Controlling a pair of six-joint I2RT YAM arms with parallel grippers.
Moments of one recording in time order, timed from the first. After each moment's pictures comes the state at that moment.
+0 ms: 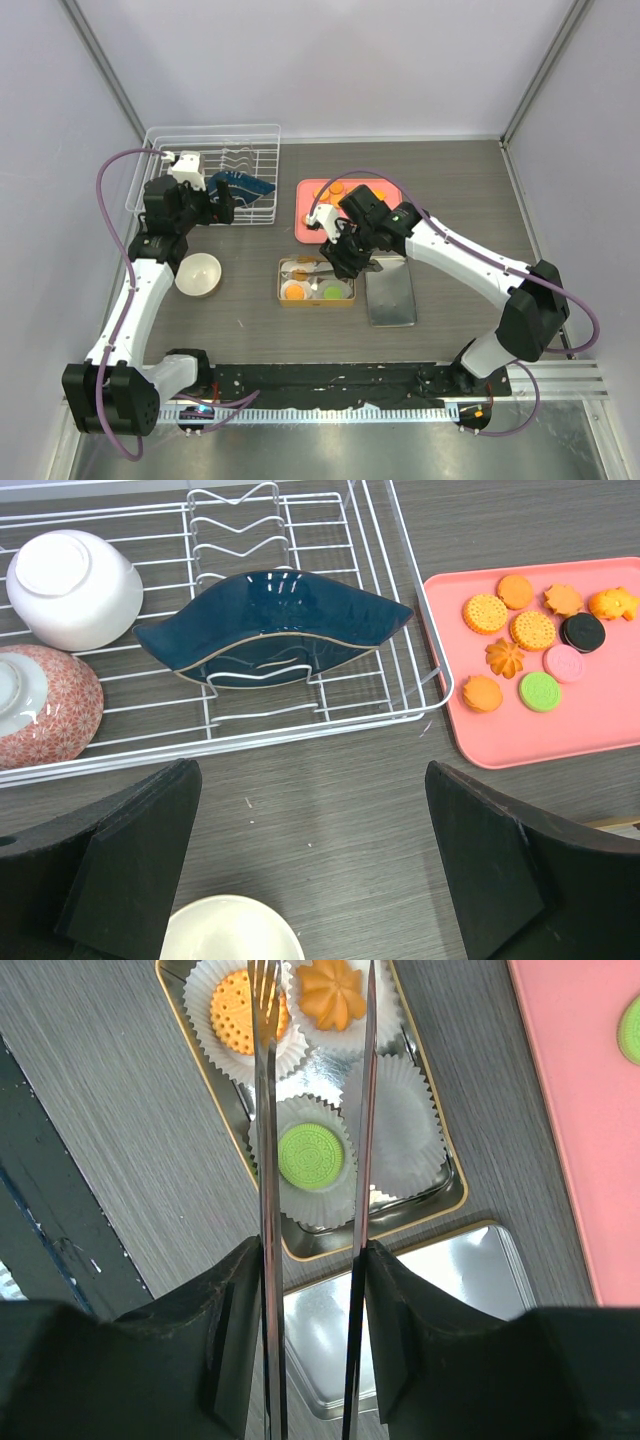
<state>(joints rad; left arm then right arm) -0.04 1.09 0.94 -0.22 0.17 -0.03 0.78 1.53 1.30 -0.77 -0.28 -0.29</state>
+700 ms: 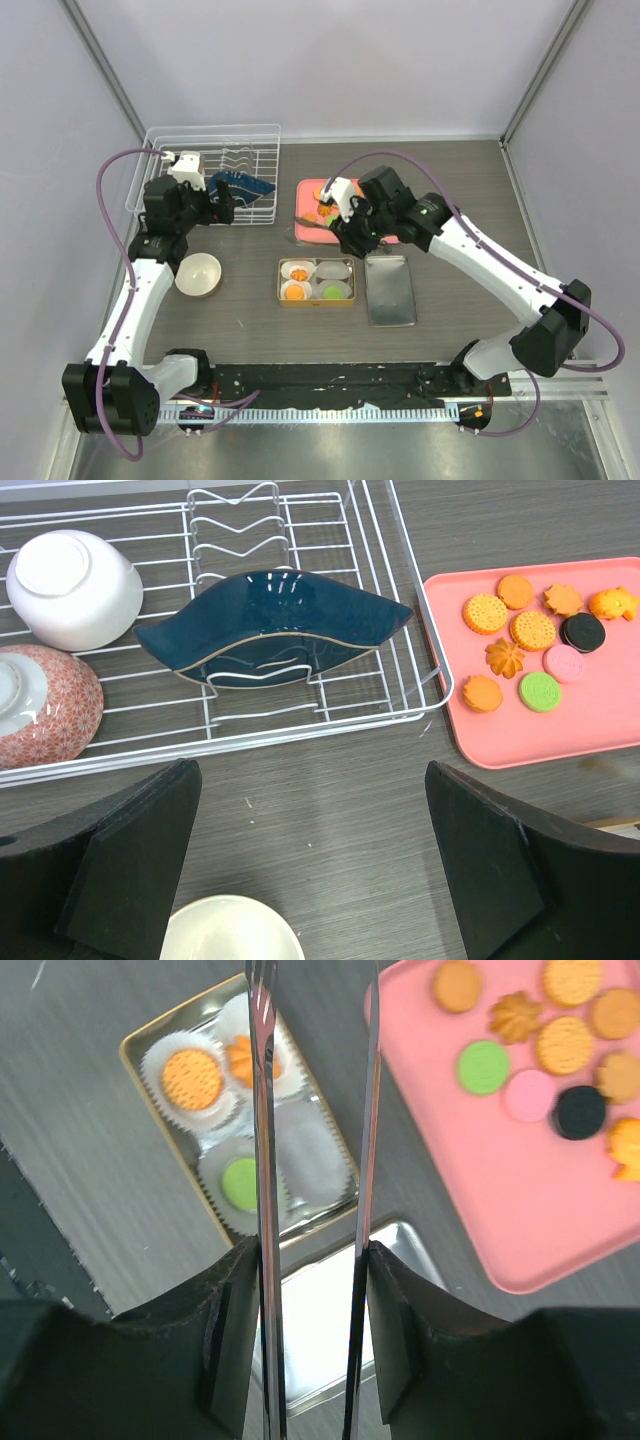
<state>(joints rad) -0.04 1.09 0.94 -0.22 0.17 -0.03 0.74 1.43 1.38 -0.78 -0.20 -0.29</state>
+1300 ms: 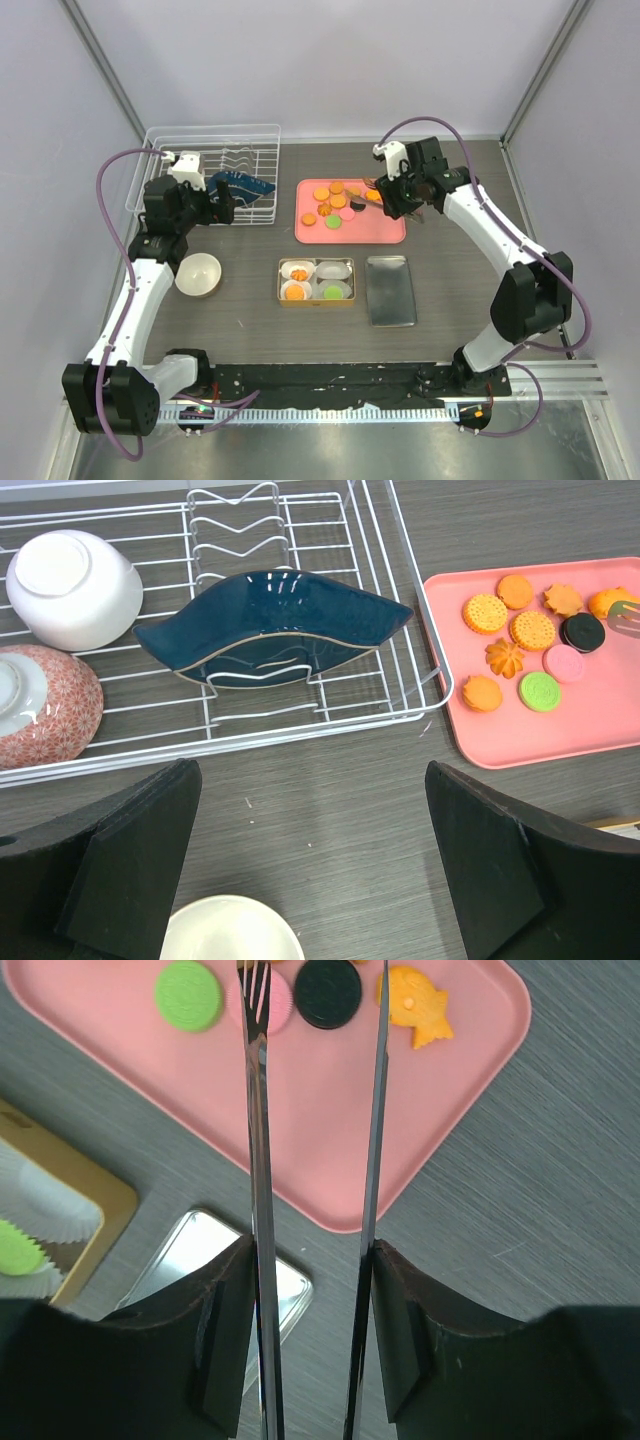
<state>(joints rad) -0.04 1.09 0.94 -0.22 0.17 -0.03 0.35 1.58 1.41 -0.68 -0.15 -0.28</state>
